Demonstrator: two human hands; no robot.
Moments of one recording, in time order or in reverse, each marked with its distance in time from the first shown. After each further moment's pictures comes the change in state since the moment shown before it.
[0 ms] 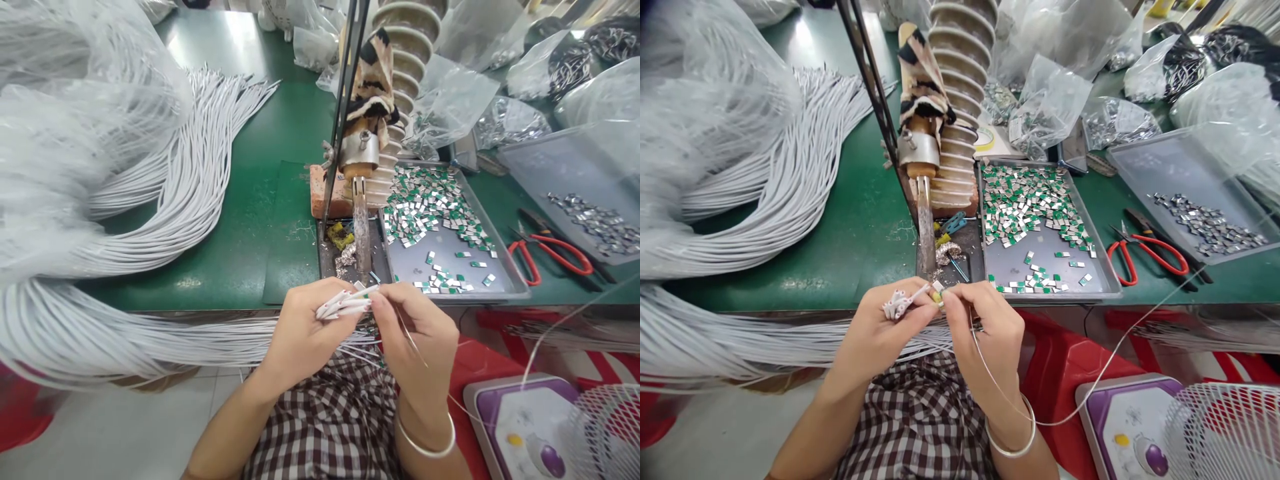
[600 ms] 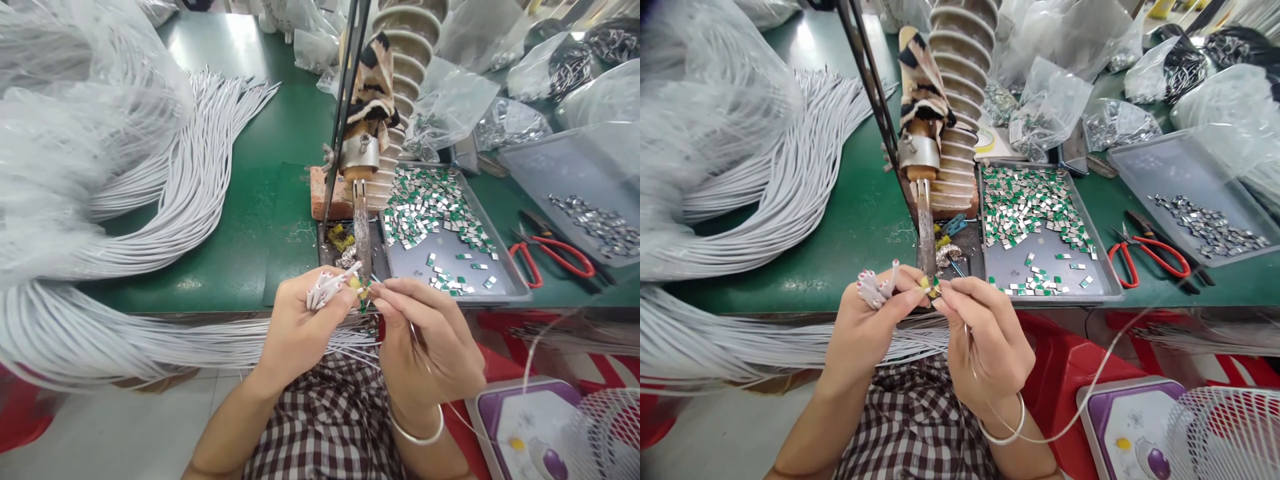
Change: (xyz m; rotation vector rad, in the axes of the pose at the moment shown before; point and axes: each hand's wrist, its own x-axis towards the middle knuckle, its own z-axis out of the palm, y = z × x) left_hand 0.004 0.004 -0.002 -0.091 0.173 -0.009; right_hand 0.003 0.001 0.012 -0.084 0.337 -0.384
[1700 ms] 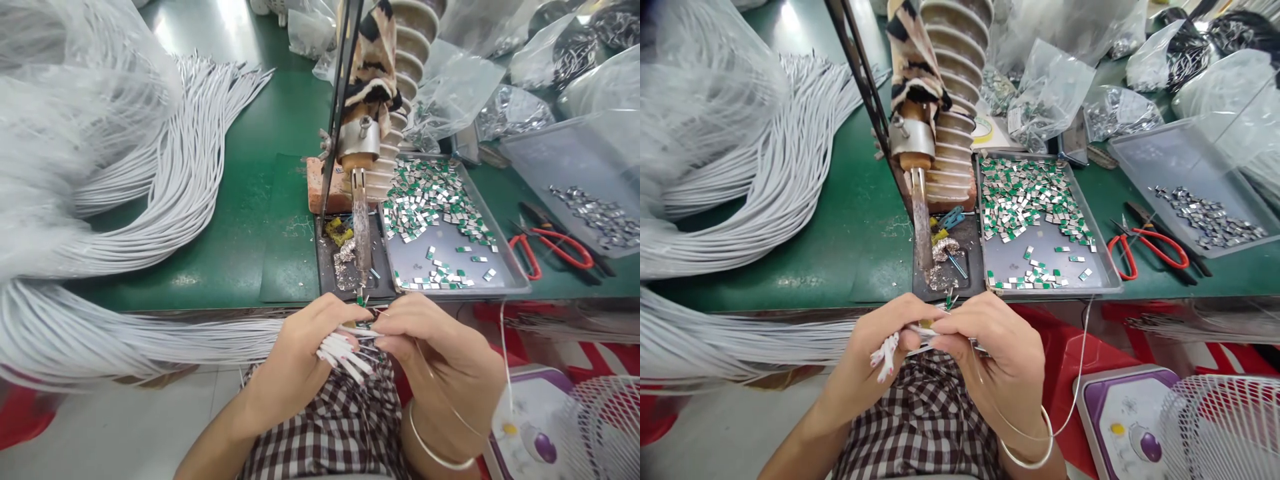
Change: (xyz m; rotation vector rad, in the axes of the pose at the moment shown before) left_hand -0.033 -0.025 -0.010 0.193 -0.304 0.231; right_hand 0.005 -0.004 -0.035 0.438 -0.423 0.304
